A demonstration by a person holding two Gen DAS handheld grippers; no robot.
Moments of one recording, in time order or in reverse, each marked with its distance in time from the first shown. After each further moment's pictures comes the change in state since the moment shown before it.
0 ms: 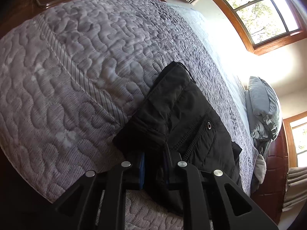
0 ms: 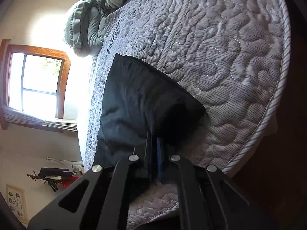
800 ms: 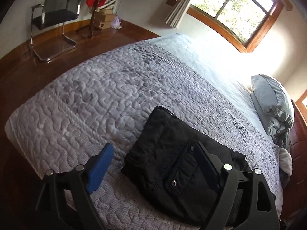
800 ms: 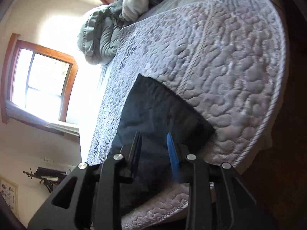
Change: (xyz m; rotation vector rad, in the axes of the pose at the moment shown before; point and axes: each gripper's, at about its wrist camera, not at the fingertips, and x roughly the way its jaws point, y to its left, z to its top) left arm -0.061 -0.068 0.003 0.264 -0.238 0.144; right arm -0.037 0.038 0.005 -0.076 -0.077 0.034
